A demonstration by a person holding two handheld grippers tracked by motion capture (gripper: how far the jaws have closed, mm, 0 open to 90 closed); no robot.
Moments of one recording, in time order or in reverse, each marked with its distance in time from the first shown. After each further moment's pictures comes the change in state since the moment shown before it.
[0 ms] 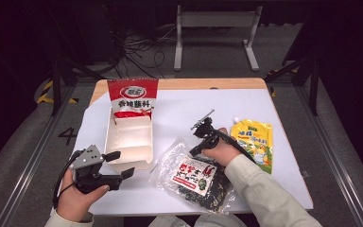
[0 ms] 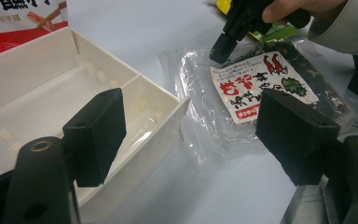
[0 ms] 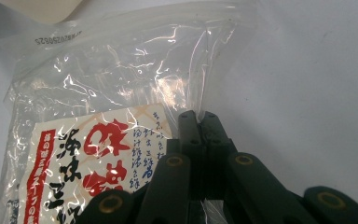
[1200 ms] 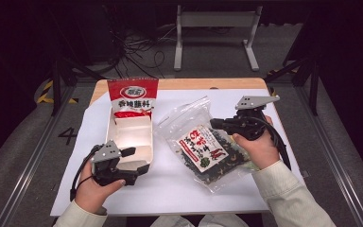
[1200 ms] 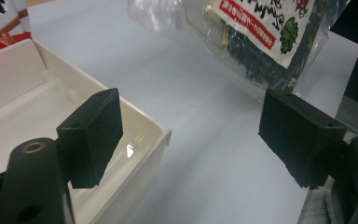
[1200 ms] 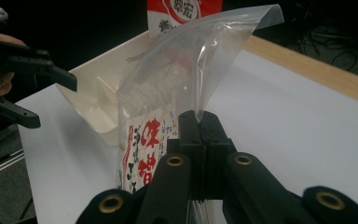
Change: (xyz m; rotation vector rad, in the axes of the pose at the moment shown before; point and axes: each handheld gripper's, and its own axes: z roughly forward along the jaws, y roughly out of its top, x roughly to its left) left arm -0.006 0.011 0.039 -0.001 -0.051 0.019; right arm 0.035 -0.034 -0.149 -0.596 -0.121 -0.107
